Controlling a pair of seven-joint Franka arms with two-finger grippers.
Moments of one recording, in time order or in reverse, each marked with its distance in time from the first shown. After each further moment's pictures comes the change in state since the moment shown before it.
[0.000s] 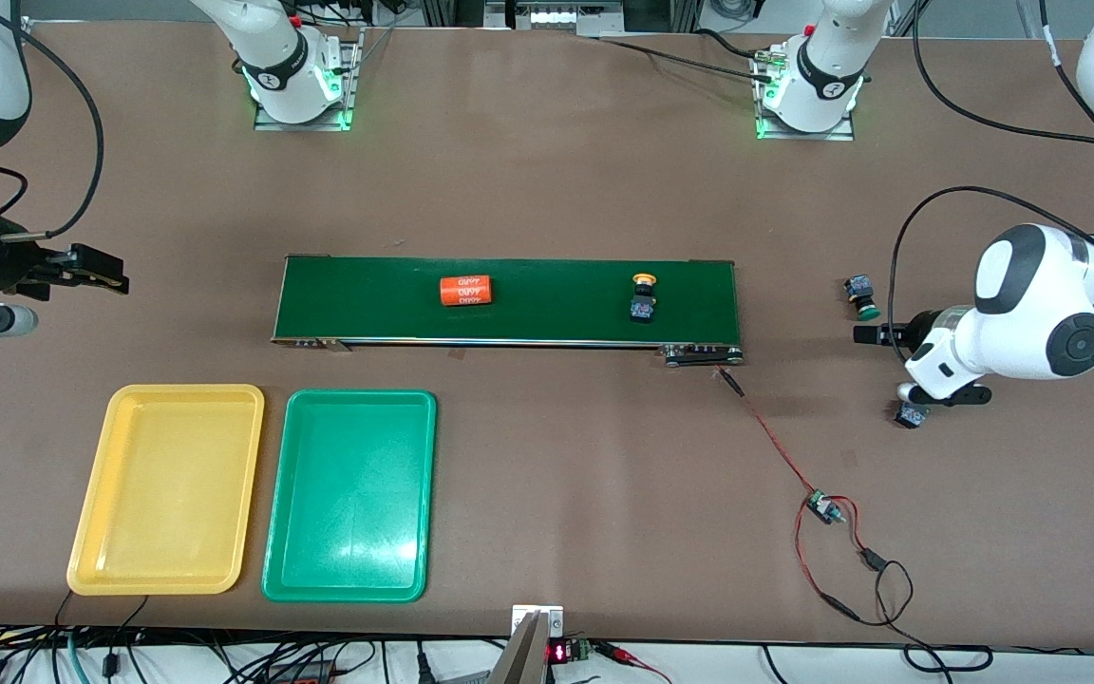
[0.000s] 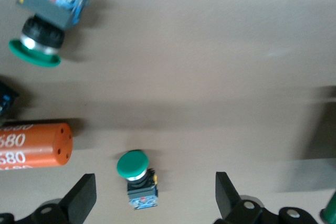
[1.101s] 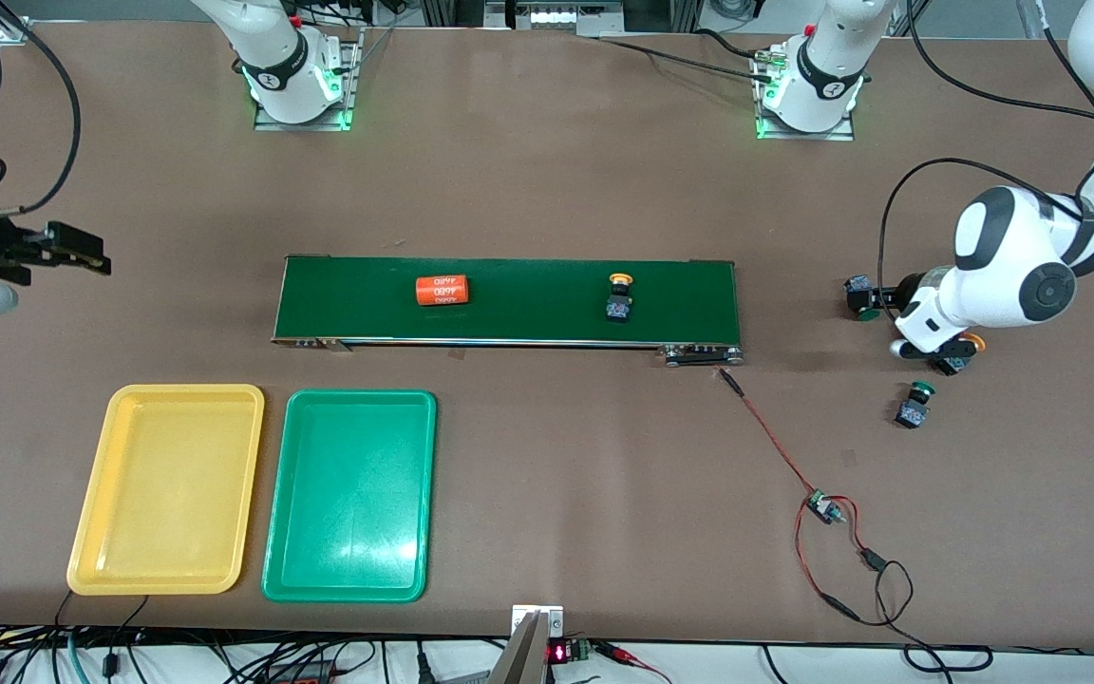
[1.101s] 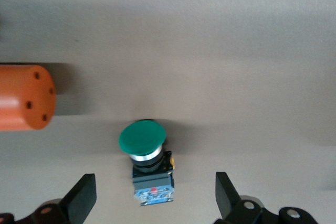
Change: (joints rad) left arm 0.117 -0.115 -0.014 -0.330 0.001 0.250 0.001; right arm -0.023 -0.070 -0.004 -0.037 0.015 -0.050 -0.077
